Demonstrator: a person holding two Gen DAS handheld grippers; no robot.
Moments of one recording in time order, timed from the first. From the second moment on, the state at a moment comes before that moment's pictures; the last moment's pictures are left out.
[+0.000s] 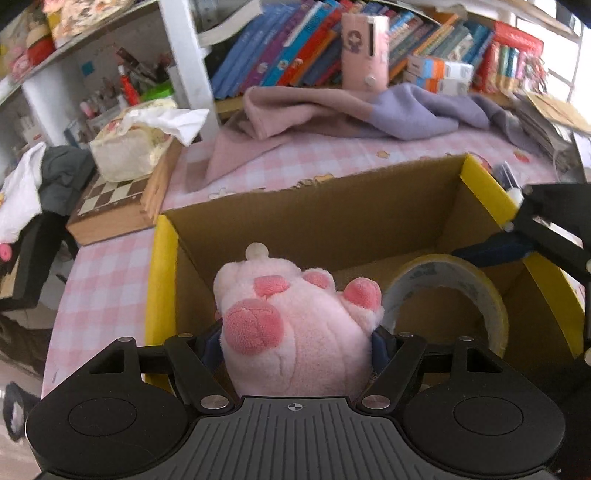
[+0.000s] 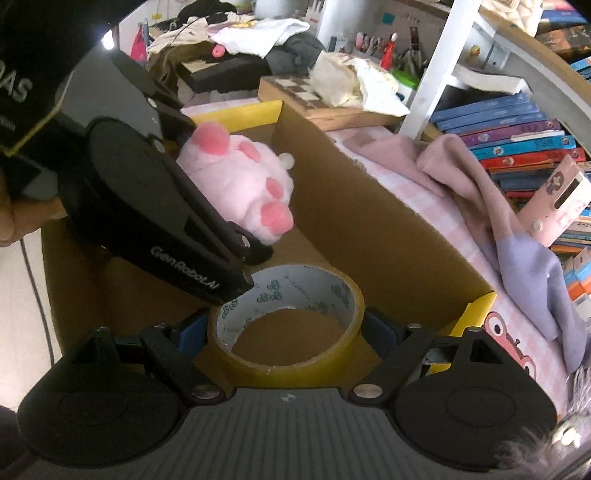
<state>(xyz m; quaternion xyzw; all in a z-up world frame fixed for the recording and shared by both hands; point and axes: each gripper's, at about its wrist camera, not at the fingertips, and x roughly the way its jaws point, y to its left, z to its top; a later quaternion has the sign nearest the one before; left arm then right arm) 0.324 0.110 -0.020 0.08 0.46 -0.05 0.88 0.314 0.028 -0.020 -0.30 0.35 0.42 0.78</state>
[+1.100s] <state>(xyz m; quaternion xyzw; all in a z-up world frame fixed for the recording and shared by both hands) 0.233 0.106 0.060 0.05 0.32 0.02 0.95 0.271 -0.011 0.049 -0.20 0.25 0.41 0.85</state>
